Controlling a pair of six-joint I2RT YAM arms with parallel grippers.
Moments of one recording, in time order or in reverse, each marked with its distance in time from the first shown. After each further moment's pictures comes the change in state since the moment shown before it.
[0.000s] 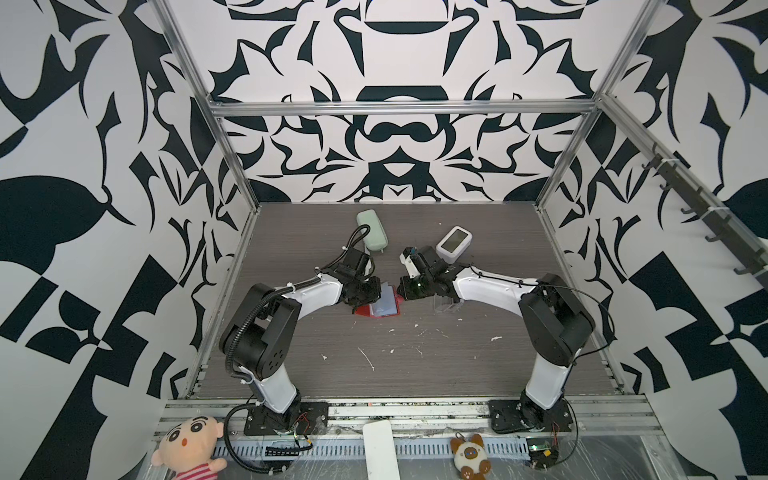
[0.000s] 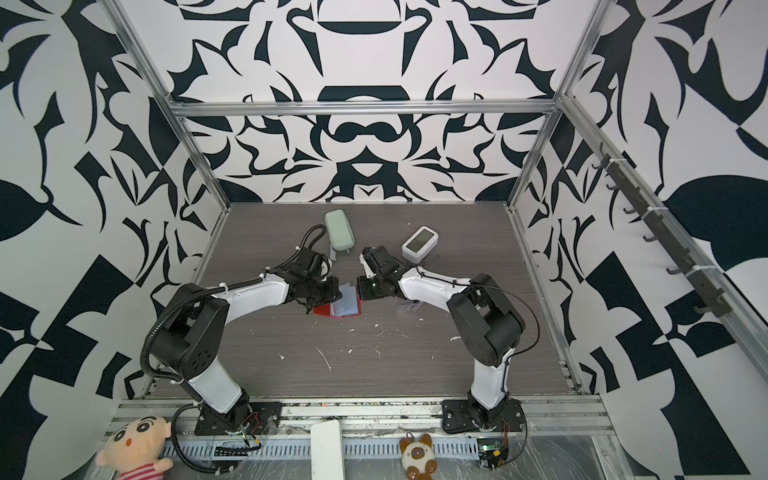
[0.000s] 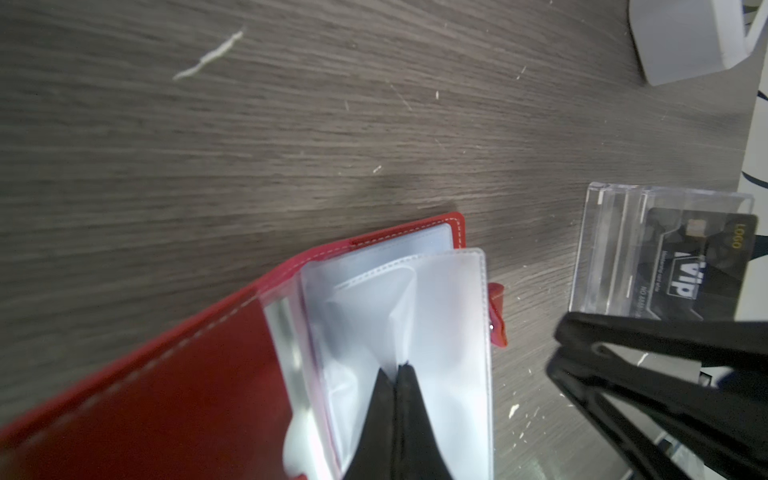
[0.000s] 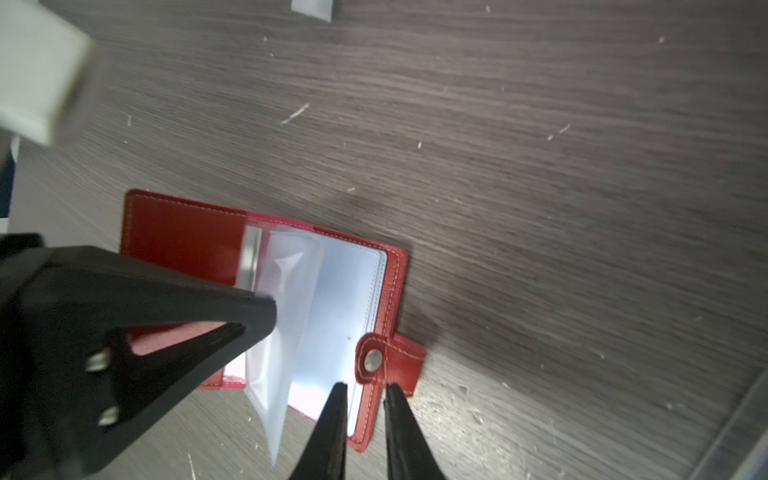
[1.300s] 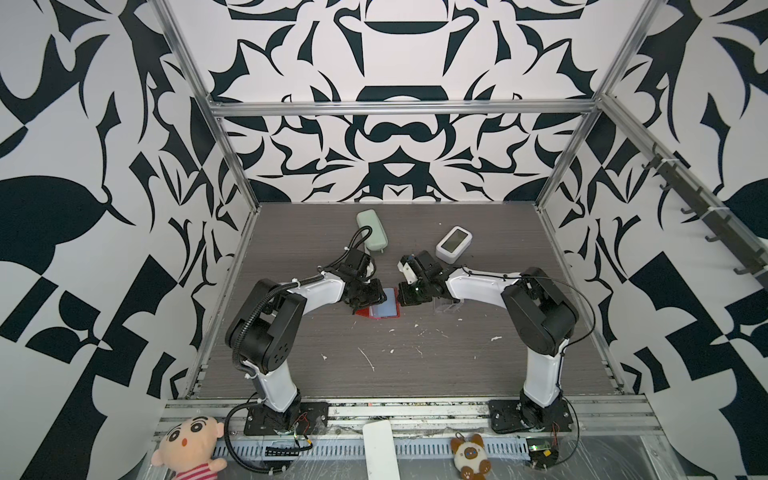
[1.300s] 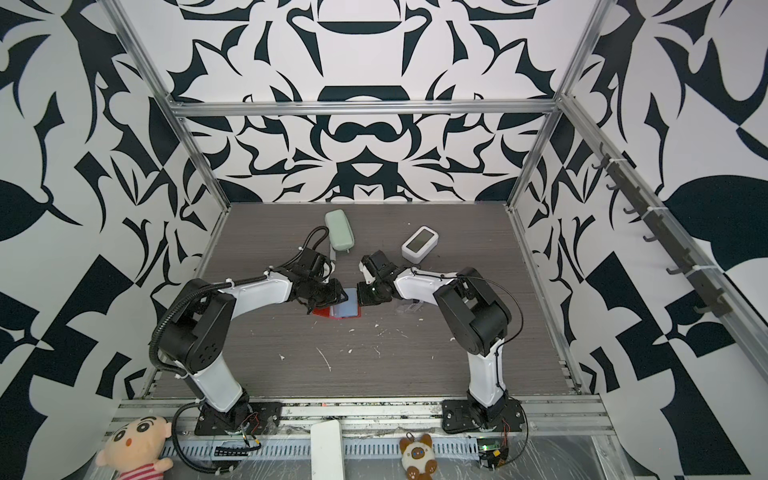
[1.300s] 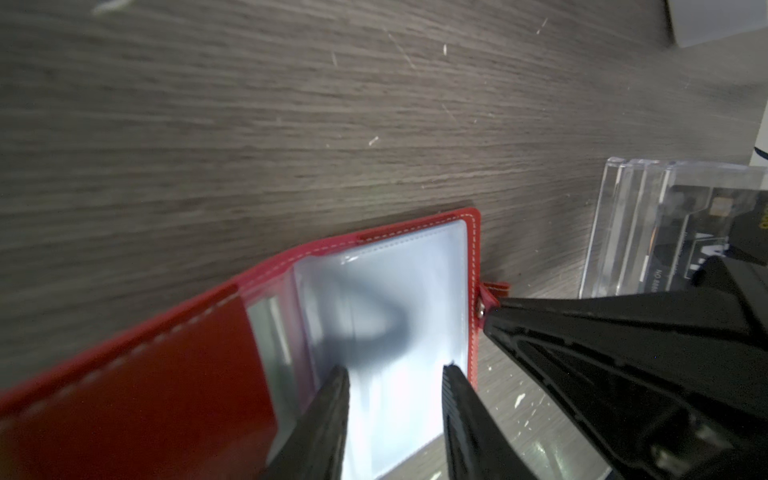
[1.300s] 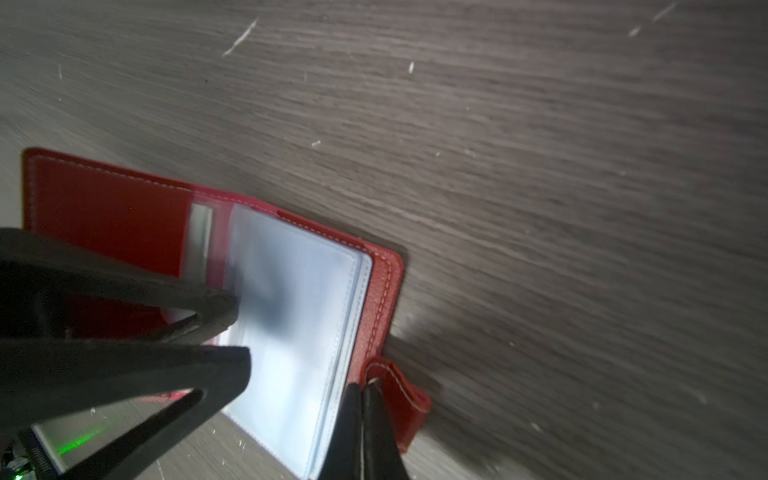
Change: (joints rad) left arm -0.001 0.048 0.022 -0.026 0.055 0.021; right arm -0.009 0.115 0.009 0.014 -0.071 0.006
